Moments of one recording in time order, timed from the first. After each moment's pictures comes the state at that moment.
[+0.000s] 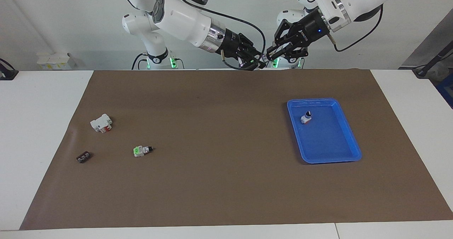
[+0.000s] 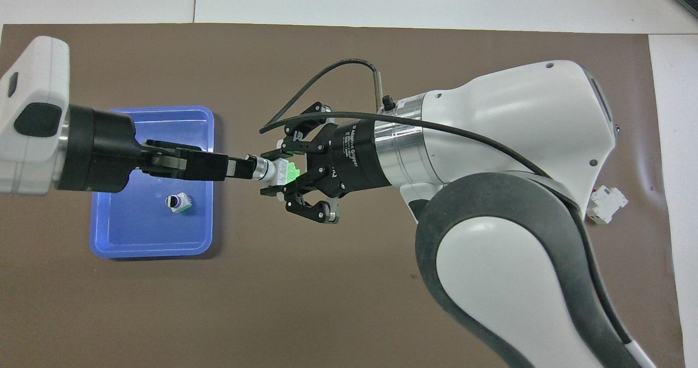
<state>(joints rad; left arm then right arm) -0.17 -0.12 -0.07 -1.70 -0.82 1.71 0.12 0.40 0.15 0.13 -1.57 0.96 2.03 1.79</state>
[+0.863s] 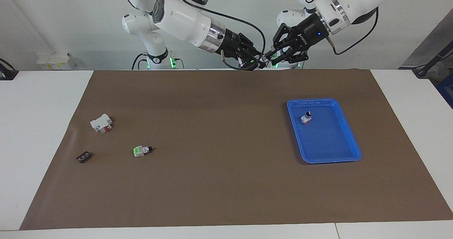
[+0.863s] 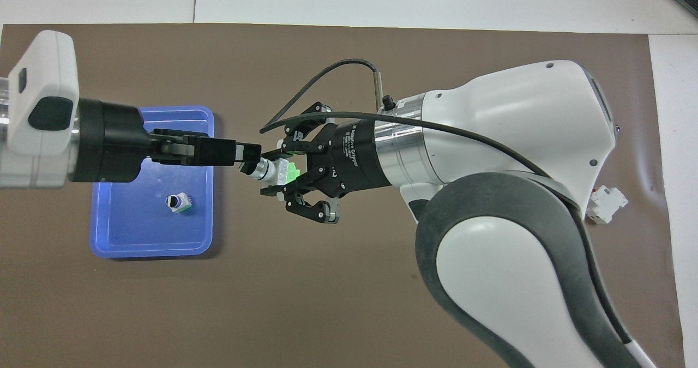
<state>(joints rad) -0.18 -0.12 -0.08 -1.72 -0.82 1.81 0.12 0.40 0.15 0.13 -1.57 0.95 2.03 1.79</state>
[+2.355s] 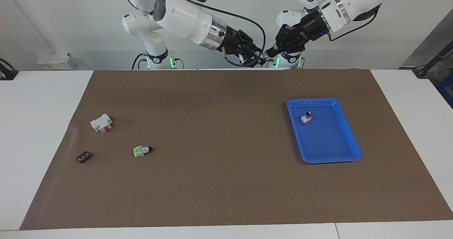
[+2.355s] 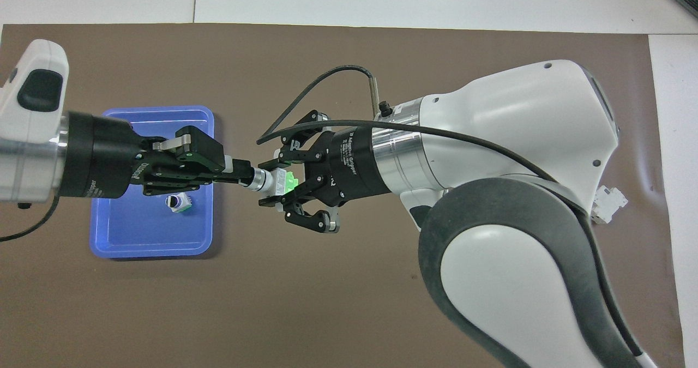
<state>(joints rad) -0.18 -0.14 -0.06 -1.72 -0.82 1.72 -0.40 0.40 0.14 0.13 -1.56 0.95 1.98 1.79</state>
